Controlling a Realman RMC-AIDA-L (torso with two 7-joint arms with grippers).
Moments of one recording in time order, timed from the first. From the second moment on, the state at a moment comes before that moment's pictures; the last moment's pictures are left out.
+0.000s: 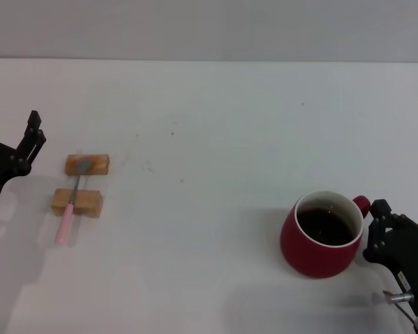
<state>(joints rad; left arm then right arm) -0.23 -2.07 2.21 0.29 -0.67 1.30 -0.01 0.21 2.08 -0.12 0.50 -1.48 -1.38 -0.06</state>
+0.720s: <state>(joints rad) -0.23 -2.07 2.21 0.29 -0.67 1.30 -0.01 0.19 2.09 -0.12 0.53 -1.48 -1.39 -0.06</state>
